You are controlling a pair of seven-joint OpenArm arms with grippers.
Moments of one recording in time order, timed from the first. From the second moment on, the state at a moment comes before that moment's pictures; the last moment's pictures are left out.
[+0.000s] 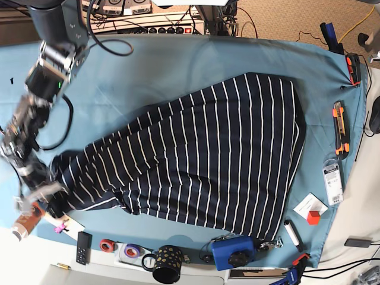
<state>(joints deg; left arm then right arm) 24.8 -14.9 -67.2 117.2 -55.8 -36.6 68.6 30.3 21.6 27.8 62.9 22.1 39.8 -34.4</state>
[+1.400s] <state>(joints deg) 24.9 -14.8 -67.2 117.2 -58.2 -37.0 68.9 48.7 29.8 17.5 61.5 49.2 39.6 -74.5</state>
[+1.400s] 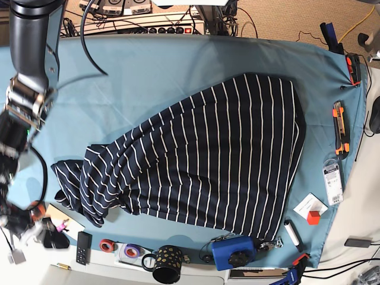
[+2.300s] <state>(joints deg) 24.7 -14.9 -67.2 117.2 -58.4 -37.1 68.7 13.1 20.4 33.1 64.1 30.9 39.6 -46.9</state>
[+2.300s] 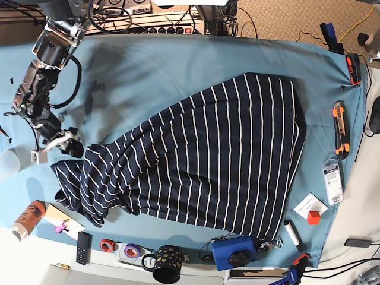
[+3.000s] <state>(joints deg) 24.7 -14.8 -67.2 117.2 -58.6 -37.9 67.6 15.2 16.7 24.7 64.0 25.5 39.4 -44.6</state>
